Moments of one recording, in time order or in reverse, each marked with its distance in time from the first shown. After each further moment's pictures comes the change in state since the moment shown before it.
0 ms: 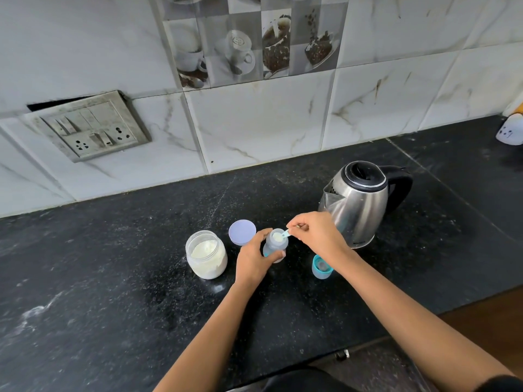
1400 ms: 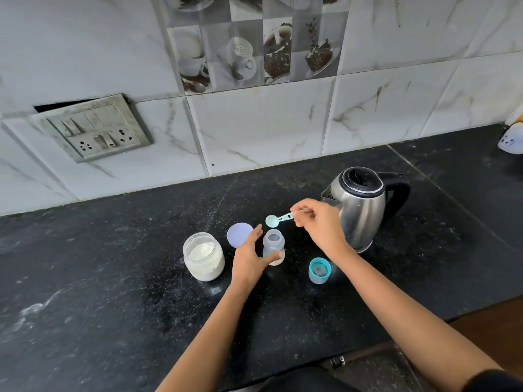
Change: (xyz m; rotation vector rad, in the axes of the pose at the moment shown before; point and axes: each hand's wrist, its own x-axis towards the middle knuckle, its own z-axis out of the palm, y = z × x) left_hand -0.002 0.013 -0.003 -0.040 0.033 -0.111; right_hand 0.015 0.012 -0.006 0.315 0.206 0.028
